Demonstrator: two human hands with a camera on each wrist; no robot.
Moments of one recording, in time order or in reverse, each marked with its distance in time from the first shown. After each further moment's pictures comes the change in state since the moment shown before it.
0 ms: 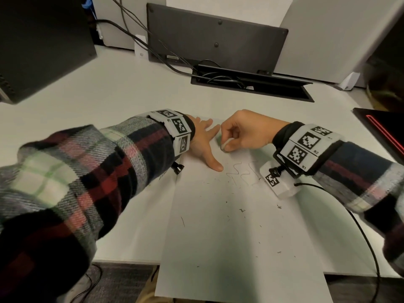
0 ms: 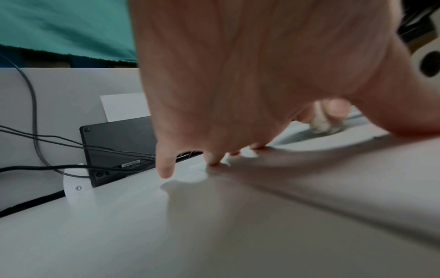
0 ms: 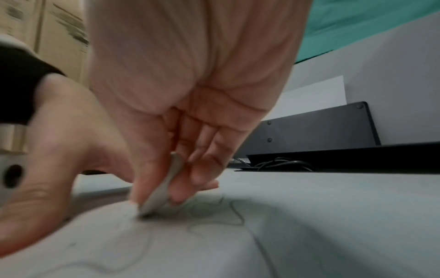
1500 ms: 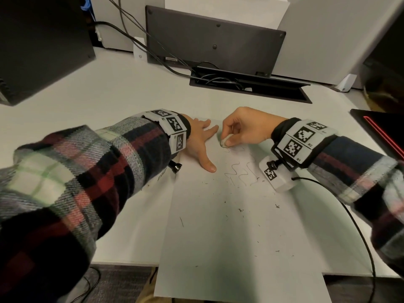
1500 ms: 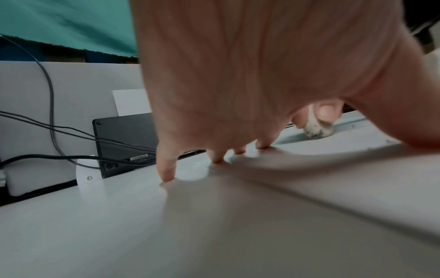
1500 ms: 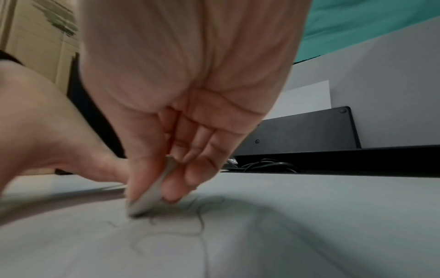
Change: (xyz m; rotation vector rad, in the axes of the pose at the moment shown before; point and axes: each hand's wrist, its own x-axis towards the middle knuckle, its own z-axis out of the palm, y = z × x) left_hand -0.005 -0.002 -0.006 0.039 -0.012 0.014; right_hand 0.008 0.012 -0.005 0.033 0.016 0.015
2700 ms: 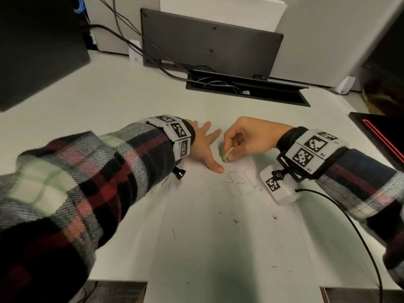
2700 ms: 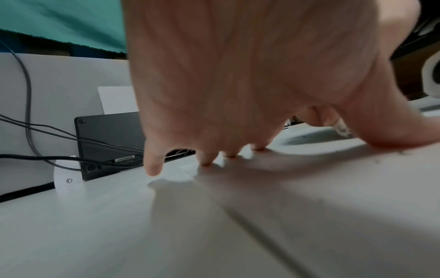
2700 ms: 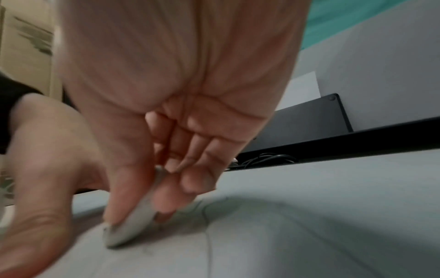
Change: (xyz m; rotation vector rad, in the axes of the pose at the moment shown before) left_hand 0.018 0.009 -0.001 -0.040 0.017 -0.023; right_hand -0.009 0.005 -0.003 0.113 -0.134 0.010
